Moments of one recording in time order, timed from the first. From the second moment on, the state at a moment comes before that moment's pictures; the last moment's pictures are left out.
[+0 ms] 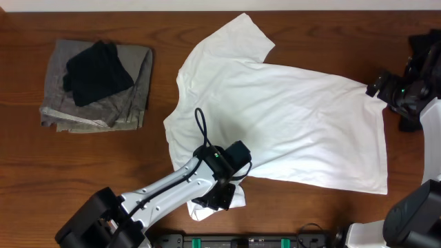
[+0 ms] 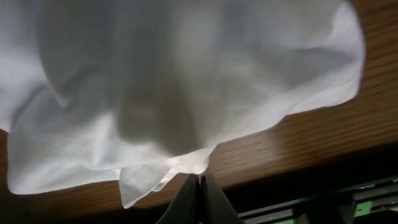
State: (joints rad) left arm -0.90 1.55 0.87 -1.02 0.20 -0.53; right arm -0.37 1.61 1.32 -0.81 -0.13 0.21
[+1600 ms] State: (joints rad) left arm -0.90 1.56 0.77 -1.03 0.12 -0.38; right arm -0.37 1.61 1.32 -0.81 -0.13 0.21
